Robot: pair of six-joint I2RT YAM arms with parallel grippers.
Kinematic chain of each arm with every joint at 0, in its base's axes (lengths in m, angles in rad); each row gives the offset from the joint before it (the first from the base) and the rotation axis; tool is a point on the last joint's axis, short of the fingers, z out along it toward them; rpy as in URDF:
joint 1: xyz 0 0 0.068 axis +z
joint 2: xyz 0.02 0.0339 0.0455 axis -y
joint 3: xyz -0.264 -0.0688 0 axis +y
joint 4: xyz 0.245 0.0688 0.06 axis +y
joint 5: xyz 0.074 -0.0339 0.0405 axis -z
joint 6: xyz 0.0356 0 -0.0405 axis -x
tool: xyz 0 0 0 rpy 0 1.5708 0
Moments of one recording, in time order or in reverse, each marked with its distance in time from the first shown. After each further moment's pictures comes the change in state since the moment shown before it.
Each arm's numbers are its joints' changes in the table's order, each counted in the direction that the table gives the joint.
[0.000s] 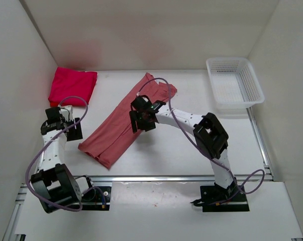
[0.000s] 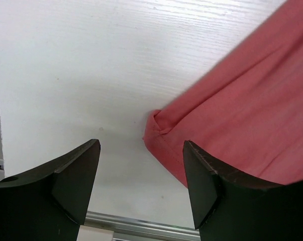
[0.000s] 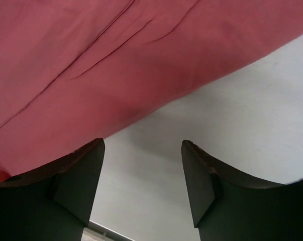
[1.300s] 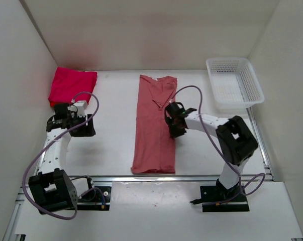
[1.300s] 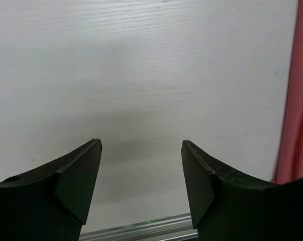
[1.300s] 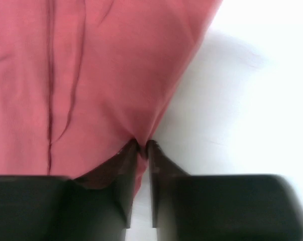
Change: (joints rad) left arm -0.107 0.042 -0.044 0.058 0.222 0.014; right arm -0.200 0.255 0.523 -0.133 0.080 0.180
